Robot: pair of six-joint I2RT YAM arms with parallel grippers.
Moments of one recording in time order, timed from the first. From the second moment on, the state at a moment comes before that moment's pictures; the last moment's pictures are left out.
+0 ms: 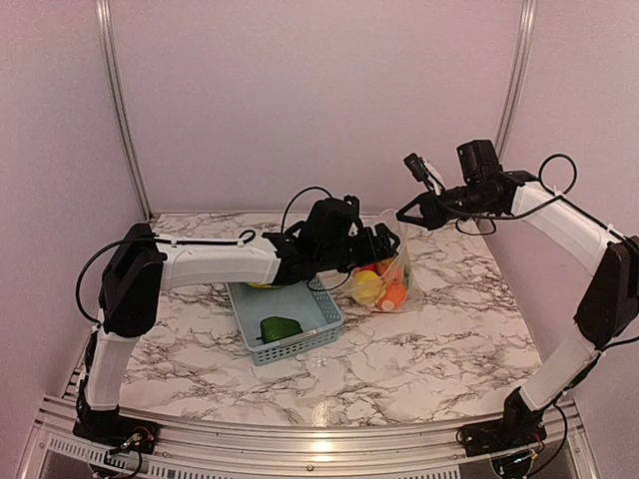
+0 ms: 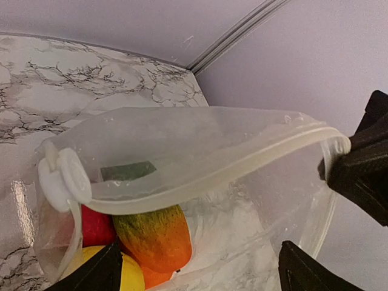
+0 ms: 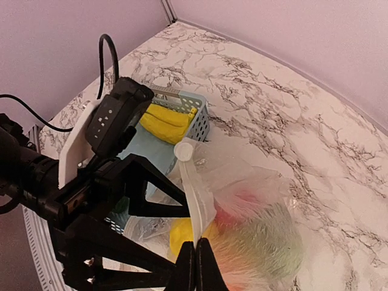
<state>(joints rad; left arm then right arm) -1.00 2.22 1.81 0.06 -0.09 -0.87 0.29 1.57 1.47 -0.64 -0.69 -0.18</state>
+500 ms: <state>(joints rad) -0.98 1.90 1.60 -0.24 -0.02 -0.43 0.21 1.57 1.42 -0.53 -0.69 -0.20</state>
